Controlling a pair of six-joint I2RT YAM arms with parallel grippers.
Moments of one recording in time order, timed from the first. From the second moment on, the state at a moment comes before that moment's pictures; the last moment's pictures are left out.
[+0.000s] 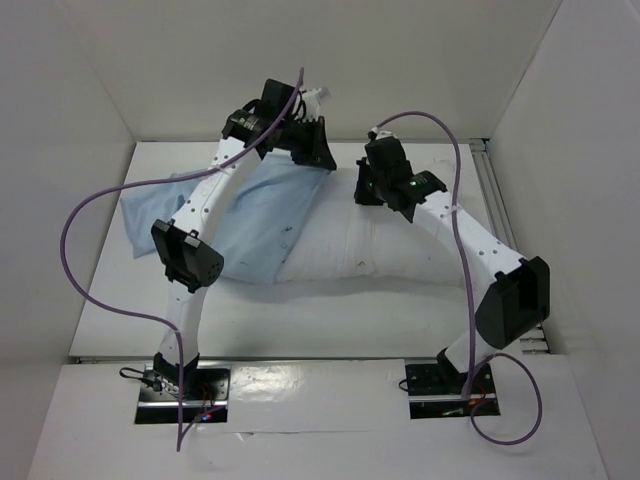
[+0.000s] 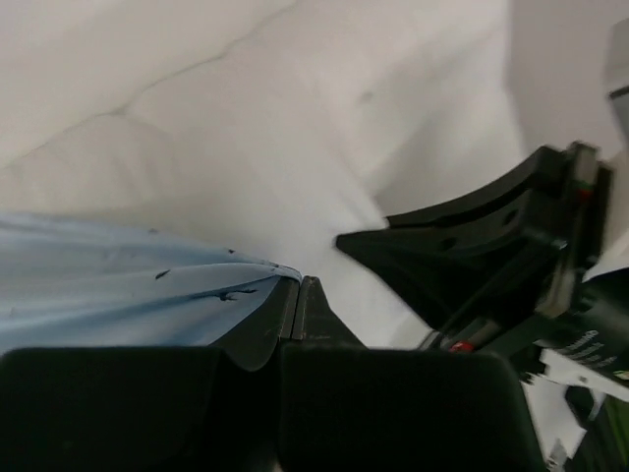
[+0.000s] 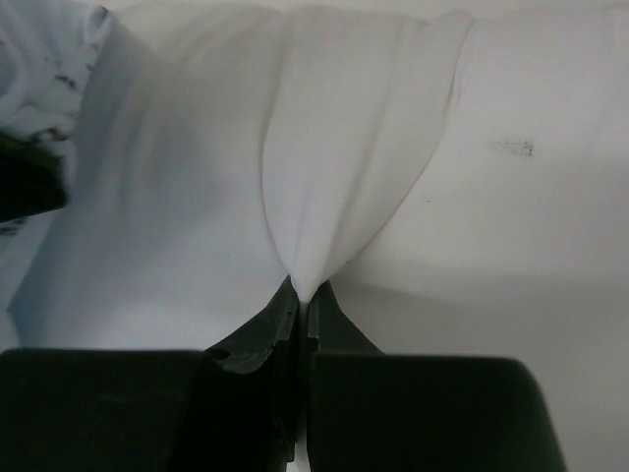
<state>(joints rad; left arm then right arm) -0.46 2.17 2.45 -1.00 0.48 -0.33 0.49 1.57 1.43 -0.56 0.13 0.43</state>
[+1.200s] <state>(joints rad) -0.36 1.21 1.36 -0.75 -0.16 -0.40 0.49 1.51 1.42 -0.47 0.23 0.61</state>
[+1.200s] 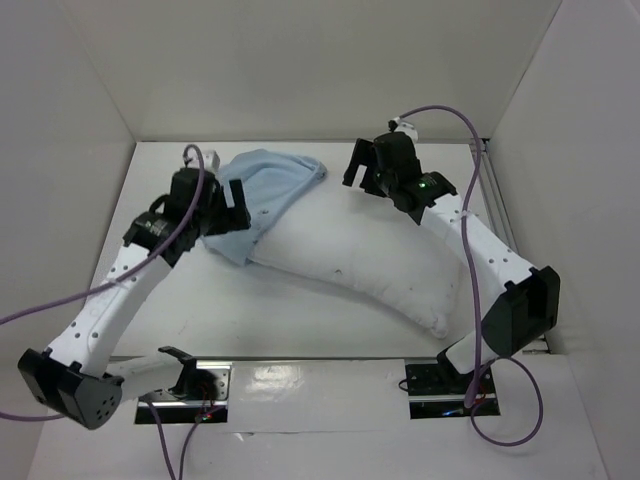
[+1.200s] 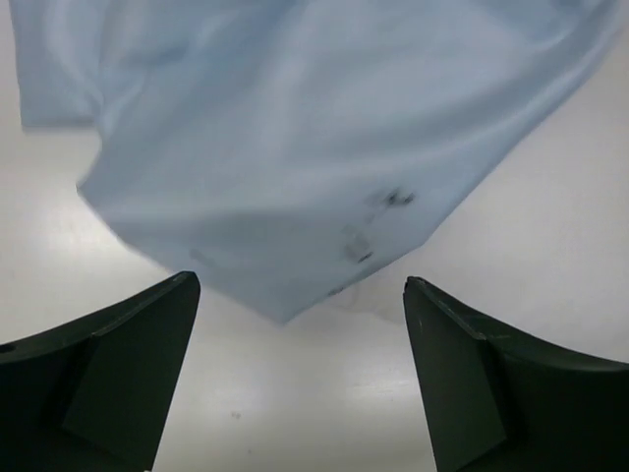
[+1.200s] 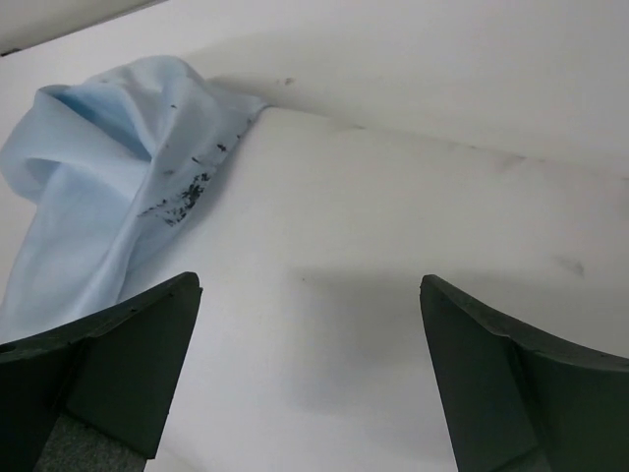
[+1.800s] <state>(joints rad) -0.45 1.01 0.55 -0.35 -0.32 -0.71 0.50 1.48 1.44 -0.67 0.25 0.47</state>
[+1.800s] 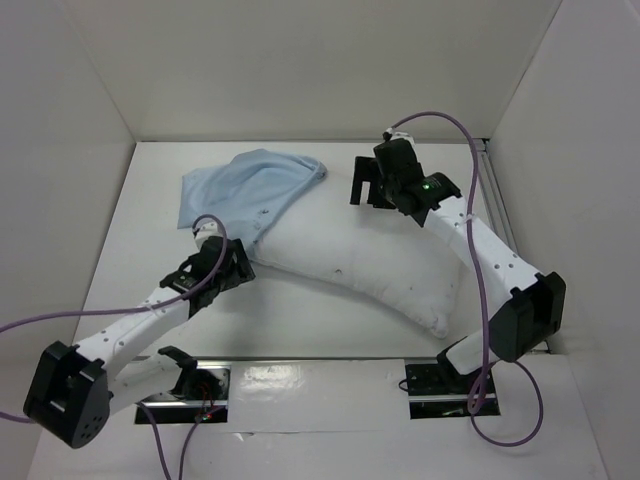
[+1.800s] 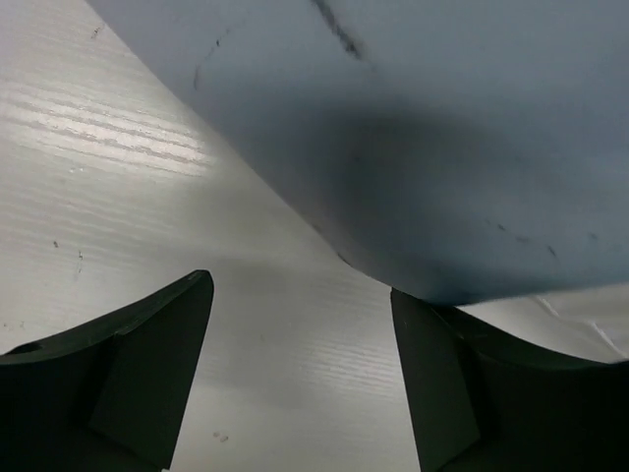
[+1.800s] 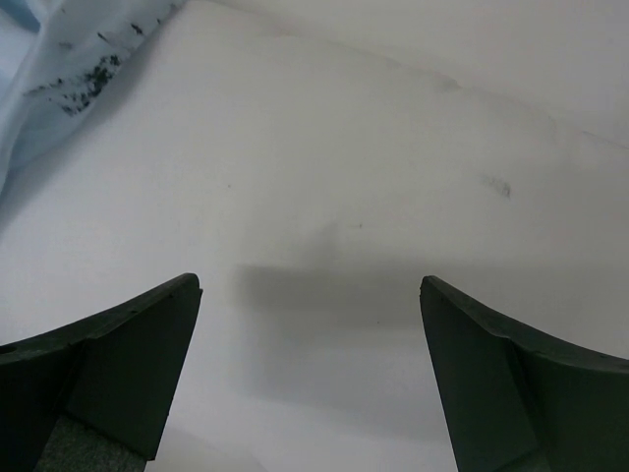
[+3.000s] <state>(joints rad) -0.48 1.54 1.53 -0.49 -0.03 -0.44 0.58 1.89 1.90 -0.74 0.39 0.30</state>
